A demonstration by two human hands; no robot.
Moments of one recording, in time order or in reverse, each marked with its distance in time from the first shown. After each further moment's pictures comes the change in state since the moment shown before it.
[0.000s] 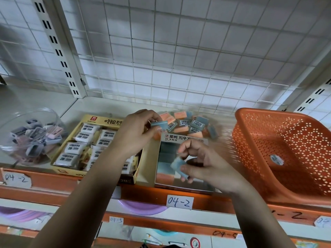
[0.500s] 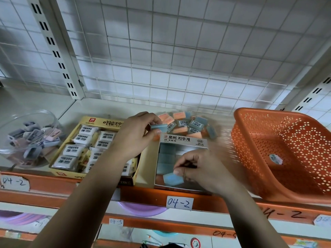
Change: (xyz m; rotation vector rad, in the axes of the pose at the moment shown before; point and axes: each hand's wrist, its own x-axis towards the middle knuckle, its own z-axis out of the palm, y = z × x) left_hand -0.001 0.000 0.003 0.030 -0.004 0.031; right_hand 0.004 -0.003 0.014 -0.407 0.160 0.142
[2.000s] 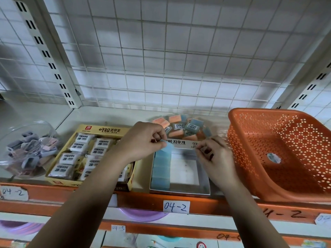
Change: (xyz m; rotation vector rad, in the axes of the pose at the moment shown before) left_hand 0.010 0.025 0.001 -0.068 -0.294 -0.124; right_hand 0.023 0.071 -0.015 -0.287 0.740 -0.322
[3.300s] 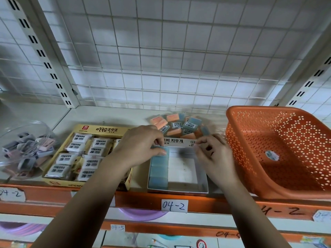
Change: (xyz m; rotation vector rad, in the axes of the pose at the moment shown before) left_hand -0.001 0.001 0.007 0.396 -0.044 0.109; right_hand -0.001 -0.002 -0.002 0.083 0.007 0.076
